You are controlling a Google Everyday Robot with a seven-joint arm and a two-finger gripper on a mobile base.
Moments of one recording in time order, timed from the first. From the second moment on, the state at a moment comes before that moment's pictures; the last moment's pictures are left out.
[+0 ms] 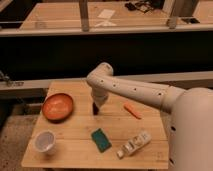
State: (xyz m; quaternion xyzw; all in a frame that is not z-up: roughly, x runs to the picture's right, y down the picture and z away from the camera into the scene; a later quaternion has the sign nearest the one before) arm -0.025 0.090 0.817 -0.27 -0.13 -0.31 0.90
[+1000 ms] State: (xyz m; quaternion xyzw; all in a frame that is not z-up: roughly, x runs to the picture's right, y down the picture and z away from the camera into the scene) arm -0.031 0.091 0.818 -0.27 -0.14 -0.33 0.90
